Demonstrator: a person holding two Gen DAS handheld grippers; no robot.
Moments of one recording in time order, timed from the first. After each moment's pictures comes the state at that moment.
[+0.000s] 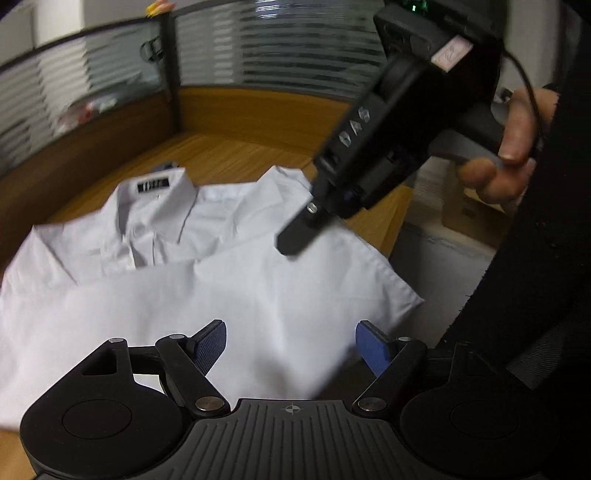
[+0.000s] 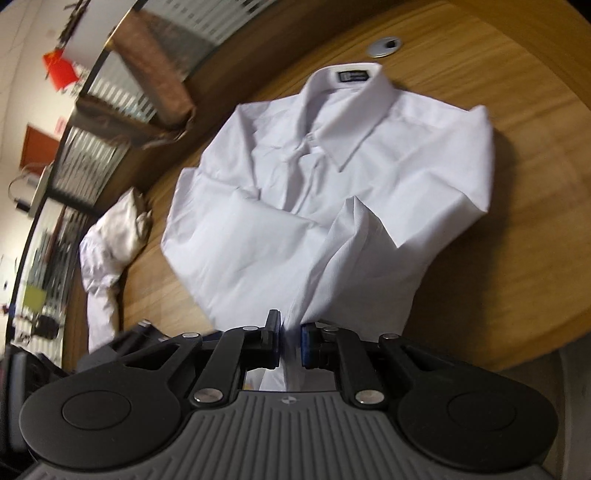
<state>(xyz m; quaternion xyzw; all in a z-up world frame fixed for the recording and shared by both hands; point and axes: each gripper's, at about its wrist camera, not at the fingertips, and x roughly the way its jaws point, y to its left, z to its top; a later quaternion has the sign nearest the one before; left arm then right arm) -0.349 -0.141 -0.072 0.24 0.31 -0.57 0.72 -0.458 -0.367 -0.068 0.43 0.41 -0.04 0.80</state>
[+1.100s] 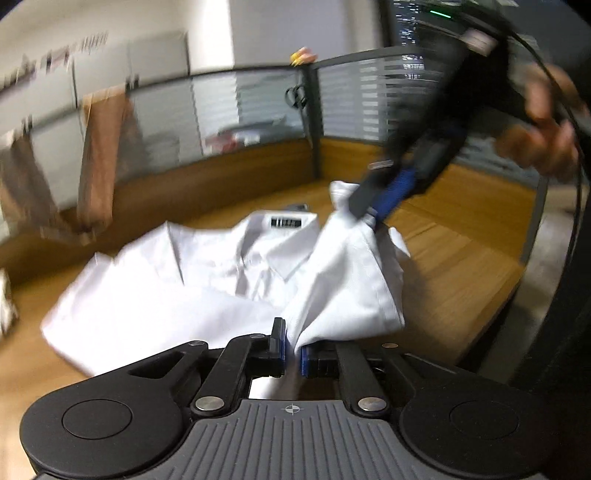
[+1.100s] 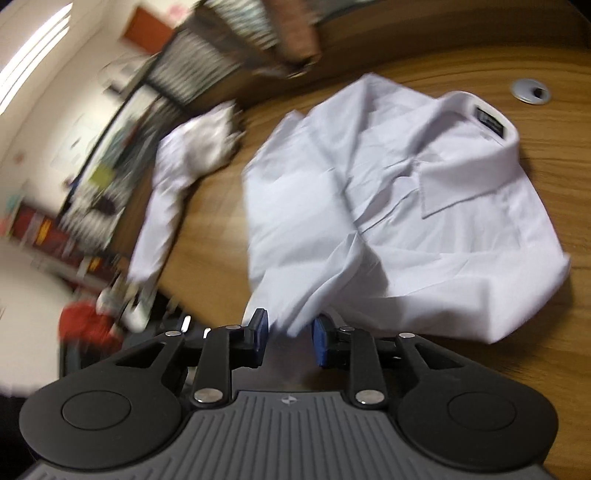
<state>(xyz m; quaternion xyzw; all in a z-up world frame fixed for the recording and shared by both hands) -0.364 -0.123 -0.069 0.14 0.26 -0.39 0.87 -0.421 -0.410 -0.022 0.31 0.46 0.19 0.81</state>
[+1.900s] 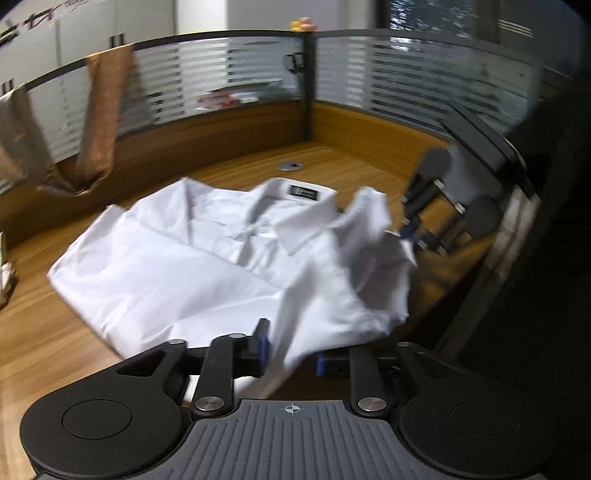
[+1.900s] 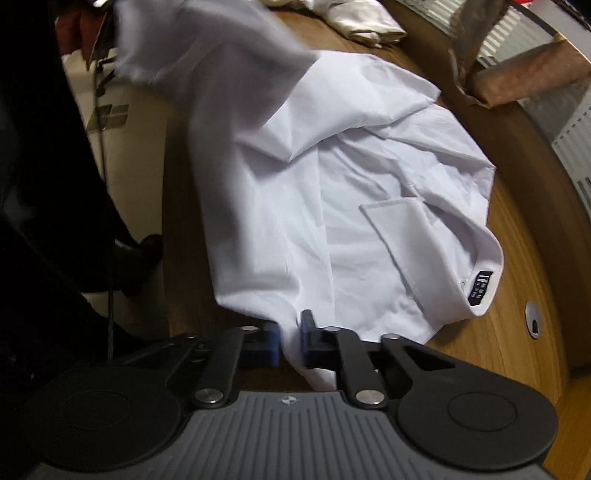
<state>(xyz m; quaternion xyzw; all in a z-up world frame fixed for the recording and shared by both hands) -0.374 -0.070 -0.067 0.17 0.30 -0.43 0.83 -0.459 -0.359 -0.095 -0.29 0.45 0.27 0.80</state>
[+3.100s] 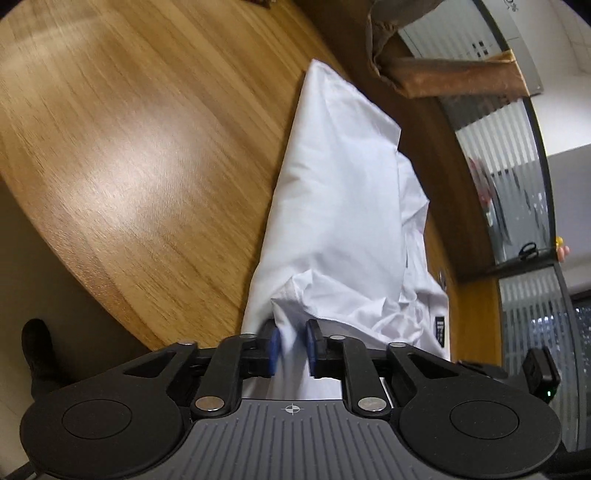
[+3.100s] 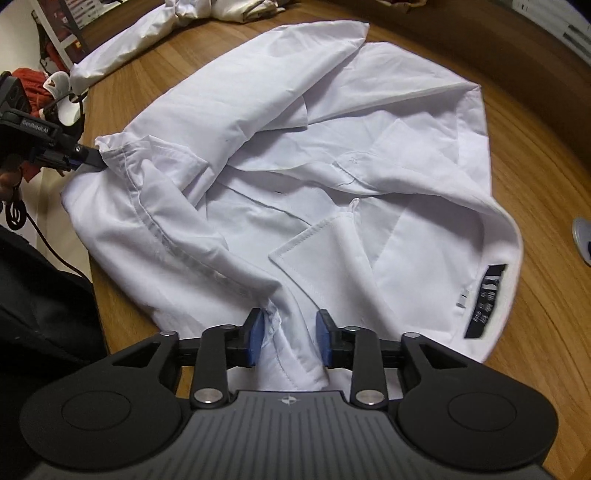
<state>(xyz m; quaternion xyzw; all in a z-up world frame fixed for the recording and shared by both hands) -0.276 0.045 -0.160 -0.39 0.48 -0.13 0.77 -0.331 -0.420 -0.115 -0.08 0.54 0.24 0.80</state>
